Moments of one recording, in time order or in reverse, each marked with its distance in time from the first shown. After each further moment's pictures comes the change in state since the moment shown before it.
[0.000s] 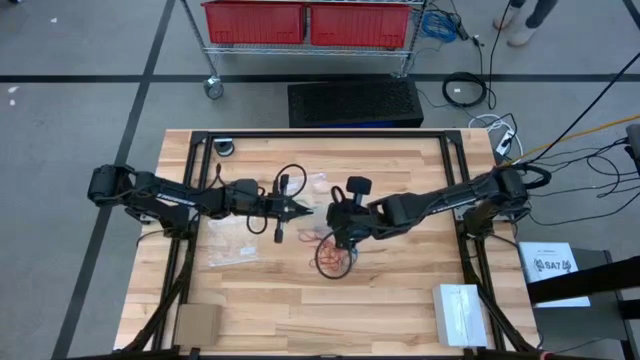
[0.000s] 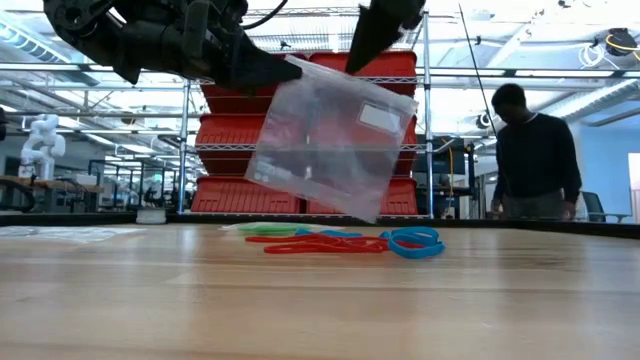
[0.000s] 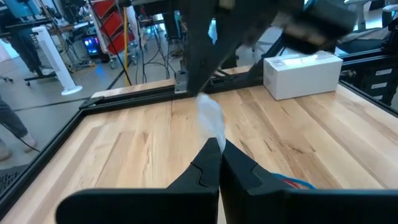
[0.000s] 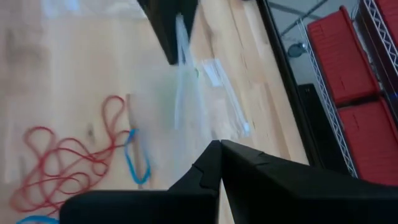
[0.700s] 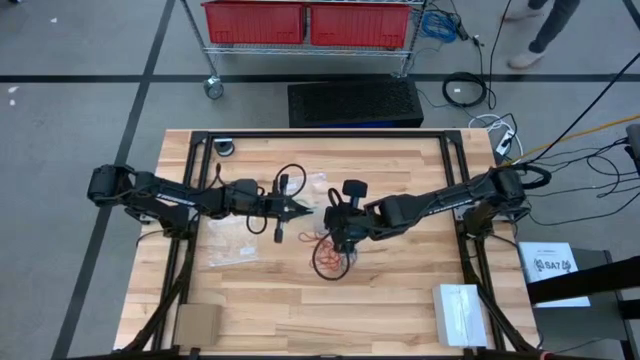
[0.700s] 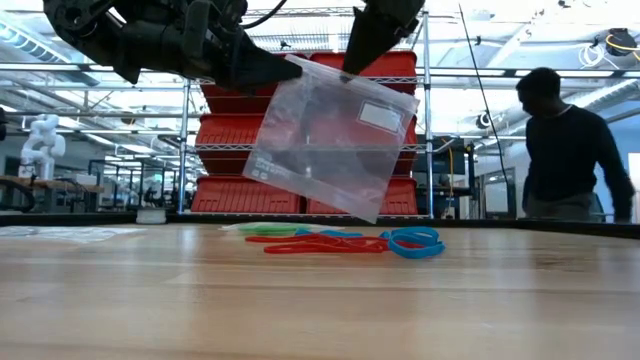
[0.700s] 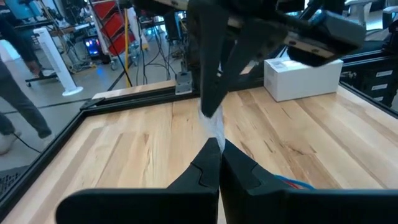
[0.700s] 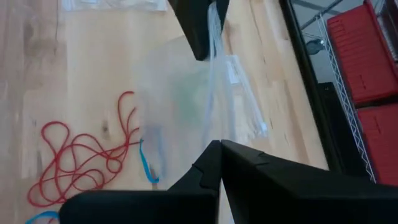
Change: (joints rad) left arm 0.000 0.000 0.000 0.004 -0.002 -0.001; right arm -0.018 0.036 0.000 0.022 -0.066 -0.014
